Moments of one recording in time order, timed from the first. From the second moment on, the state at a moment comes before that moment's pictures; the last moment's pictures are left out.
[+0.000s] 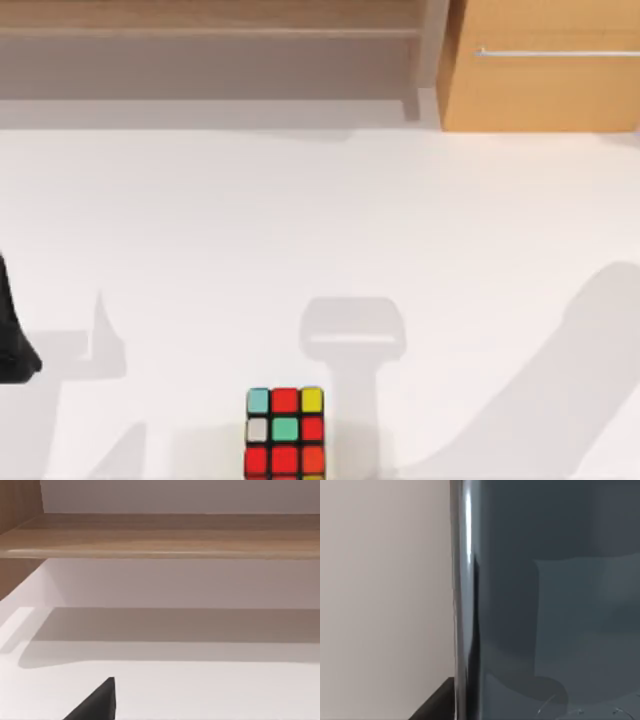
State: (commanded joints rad) left arm 0.00 0.00 0.00 0.00 0.00 0.00; right arm -0.43 2.15 1.48 -0.85 -0.01 -0.18
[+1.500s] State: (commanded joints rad) left arm 0.00 0.00 0.00 0.00 0.00 0.00; right arm -0.03 1.76 1.52 -0.96 0.05 0.32
